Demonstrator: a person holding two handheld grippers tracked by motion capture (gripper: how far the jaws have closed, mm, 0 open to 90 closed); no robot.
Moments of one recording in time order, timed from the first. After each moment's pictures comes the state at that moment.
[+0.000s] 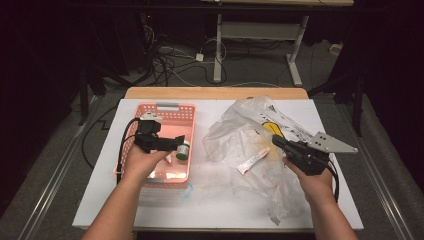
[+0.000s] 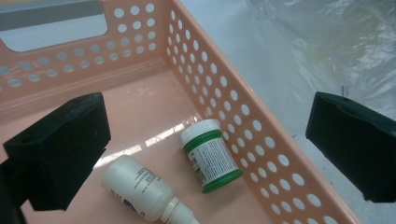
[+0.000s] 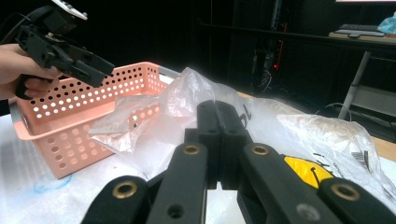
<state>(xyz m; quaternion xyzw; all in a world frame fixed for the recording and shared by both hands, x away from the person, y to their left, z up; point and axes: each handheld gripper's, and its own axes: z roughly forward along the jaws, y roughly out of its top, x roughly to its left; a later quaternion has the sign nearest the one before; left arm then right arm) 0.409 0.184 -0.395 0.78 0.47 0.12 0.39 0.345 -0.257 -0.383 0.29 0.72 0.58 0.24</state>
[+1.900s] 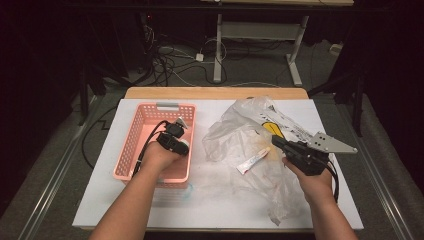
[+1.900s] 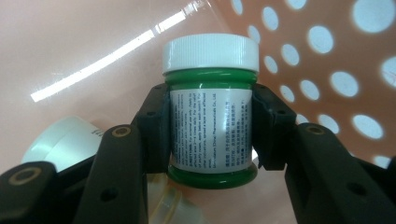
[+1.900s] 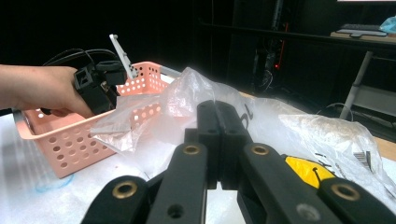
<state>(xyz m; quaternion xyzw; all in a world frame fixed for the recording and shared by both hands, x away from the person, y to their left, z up) 0.456 0.135 -0.446 0.86 0.48 0.03 0.15 0.344 -0.256 -0.383 0.29 0.72 0.58 0.24</state>
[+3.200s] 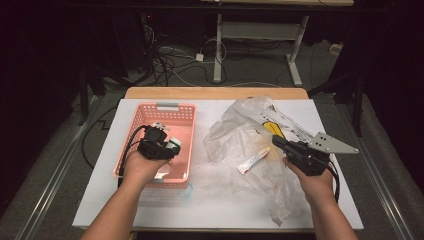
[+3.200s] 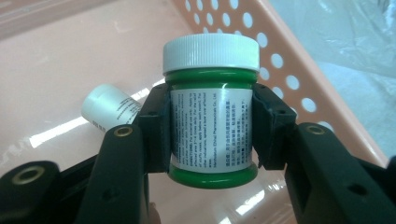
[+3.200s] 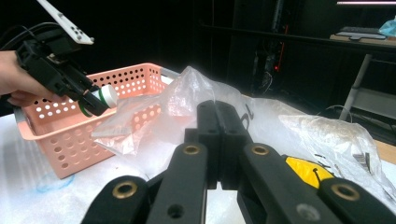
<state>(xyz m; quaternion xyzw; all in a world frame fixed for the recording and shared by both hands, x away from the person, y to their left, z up) 0.391 0.176 -0.406 0.83 0.47 0.08 0.29 0.342 -0.256 -0.381 0.29 0.72 0.58 0.24</state>
